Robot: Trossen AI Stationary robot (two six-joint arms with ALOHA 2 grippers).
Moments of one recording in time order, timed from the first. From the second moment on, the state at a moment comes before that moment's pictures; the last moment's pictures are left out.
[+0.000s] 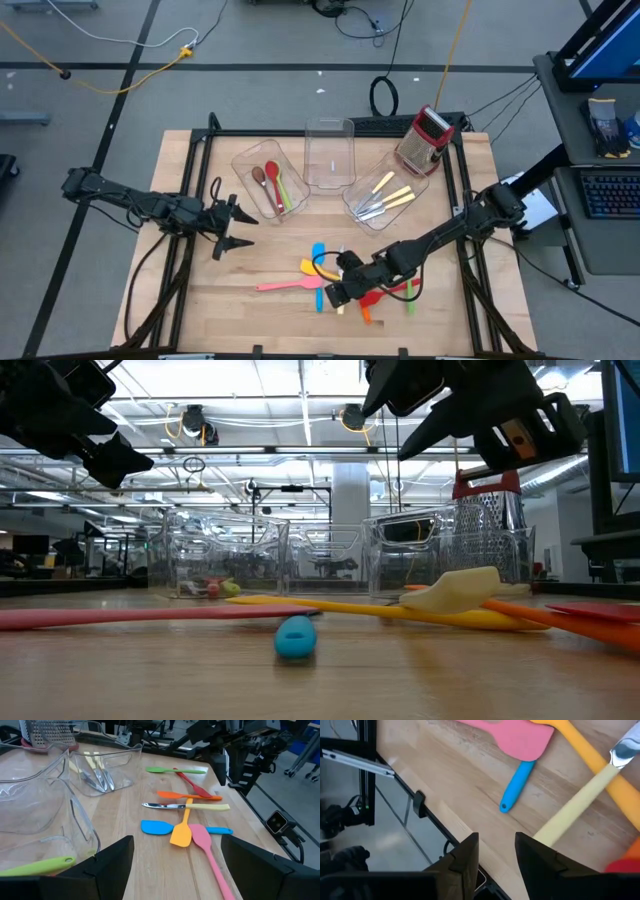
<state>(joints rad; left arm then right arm) -0.26 0.44 0.20 -0.03 -0.09 -0.24 0.46 1.80 1.26 -0.29 0.00 1.57</state>
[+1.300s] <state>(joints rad) -0.26 0.44 0.20 -0.03 -0.09 -0.25 0.48 1.80 1.26 -0.29 0.08 1.59</state>
